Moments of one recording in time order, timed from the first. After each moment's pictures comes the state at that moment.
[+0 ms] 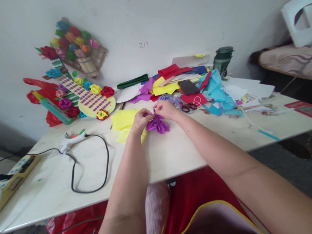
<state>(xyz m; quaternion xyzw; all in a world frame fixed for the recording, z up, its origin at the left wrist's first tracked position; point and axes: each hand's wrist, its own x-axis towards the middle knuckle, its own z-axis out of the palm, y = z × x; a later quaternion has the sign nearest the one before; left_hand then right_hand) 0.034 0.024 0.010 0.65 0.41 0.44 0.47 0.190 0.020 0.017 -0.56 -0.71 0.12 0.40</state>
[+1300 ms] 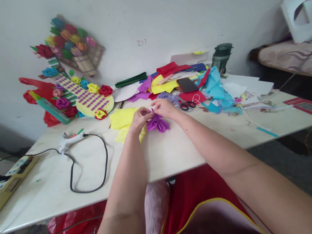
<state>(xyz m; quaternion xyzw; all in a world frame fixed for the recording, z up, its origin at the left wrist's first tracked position) 0.035 0.020 0.014 0.65 0.42 0.43 0.48 0.190 0.026 0.011 -0.54 -0.72 0.11 0.41</state>
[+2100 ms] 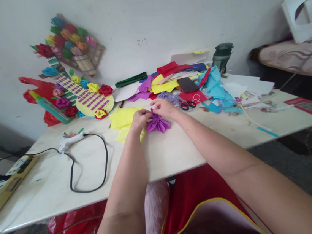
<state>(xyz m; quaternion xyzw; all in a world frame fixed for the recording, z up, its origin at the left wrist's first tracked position) 0.037 0.023 0.012 0.64 0.47 0.41 0.46 0.189 0.019 0.016 -0.52 -0.74 0.12 0.42</state>
